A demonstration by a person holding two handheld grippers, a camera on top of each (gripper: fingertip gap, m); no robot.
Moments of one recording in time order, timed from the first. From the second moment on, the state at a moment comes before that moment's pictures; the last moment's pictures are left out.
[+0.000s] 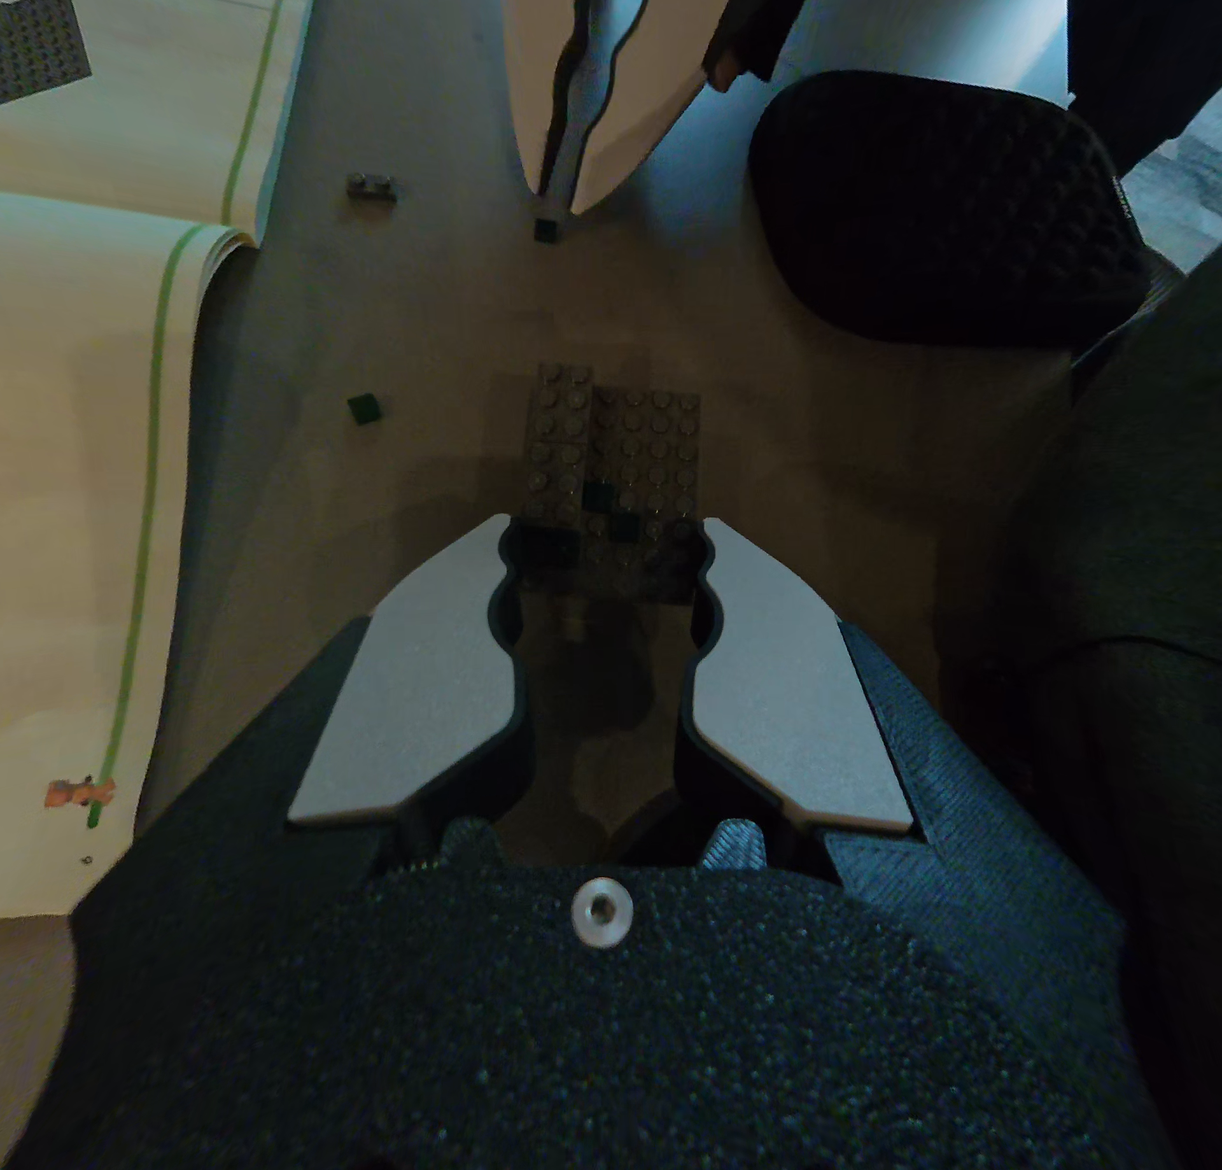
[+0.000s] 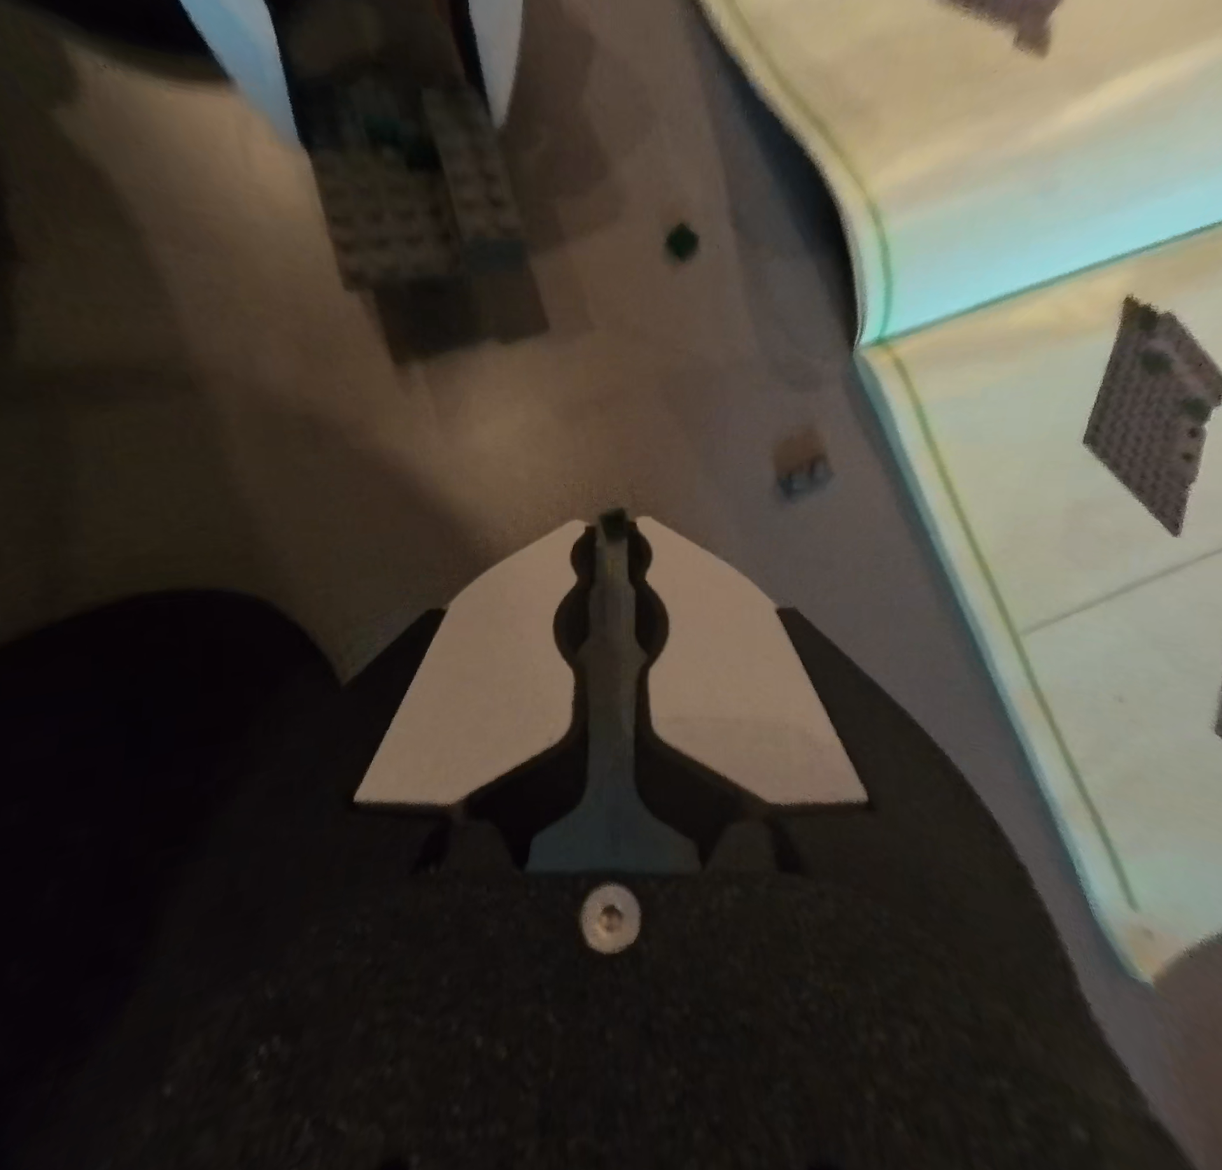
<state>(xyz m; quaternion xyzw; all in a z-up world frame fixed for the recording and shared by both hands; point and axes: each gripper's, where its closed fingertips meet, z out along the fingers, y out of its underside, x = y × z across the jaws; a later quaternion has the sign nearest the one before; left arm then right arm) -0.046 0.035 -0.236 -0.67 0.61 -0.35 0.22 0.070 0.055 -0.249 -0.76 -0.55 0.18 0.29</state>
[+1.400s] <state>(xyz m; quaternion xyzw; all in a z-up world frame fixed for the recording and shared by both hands) -0.050 0.030 -0.235 -0.67 0.61 -0.35 0.23 0.047 0.060 -0.256 -0.72 -0.62 0.20 0.25</state>
